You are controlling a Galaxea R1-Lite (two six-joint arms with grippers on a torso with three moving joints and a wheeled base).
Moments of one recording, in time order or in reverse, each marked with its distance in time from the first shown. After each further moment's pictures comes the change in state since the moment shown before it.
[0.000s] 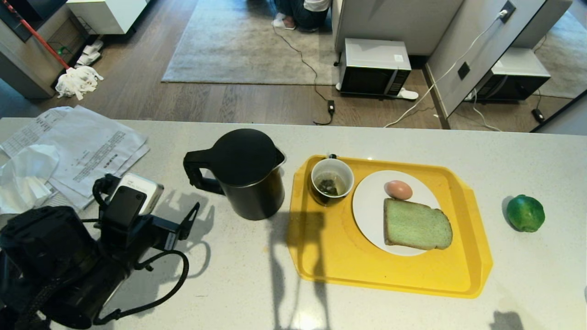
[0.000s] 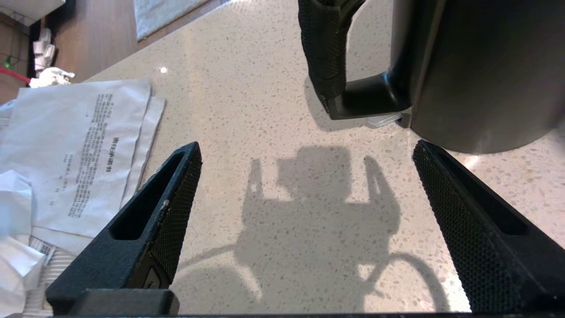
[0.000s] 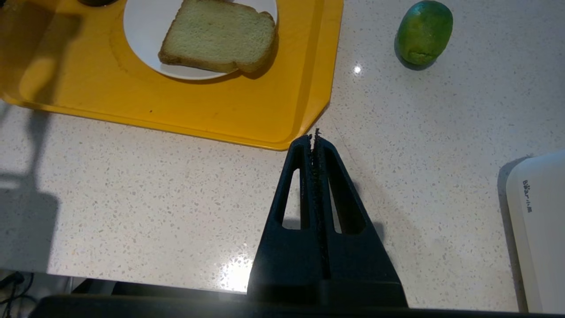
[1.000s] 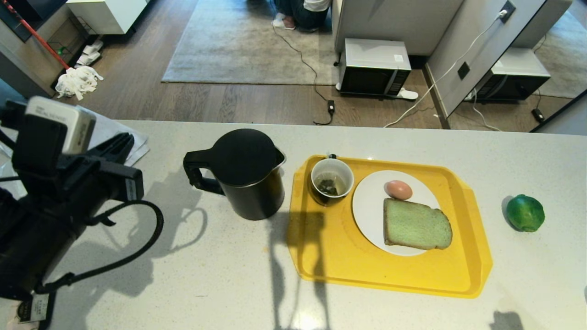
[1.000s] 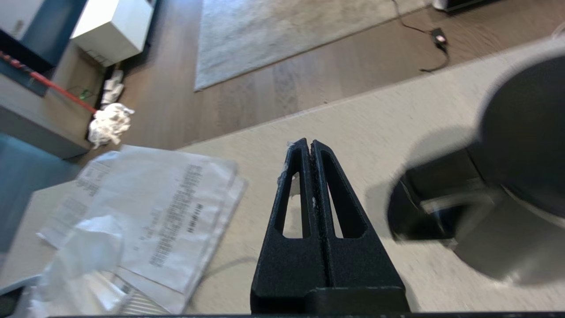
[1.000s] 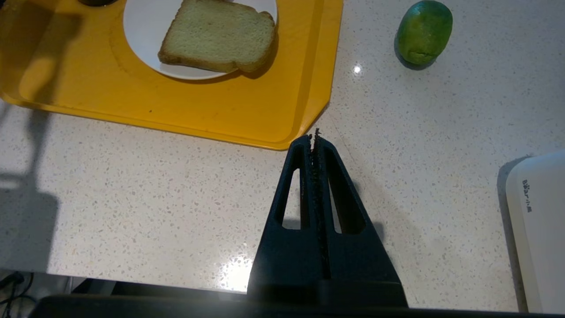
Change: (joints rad) left arm -0.016 -0.265 -0.242 0.269 0.075 0.010; right arm 0.000 0.000 0.000 0.000 0.000 0.000
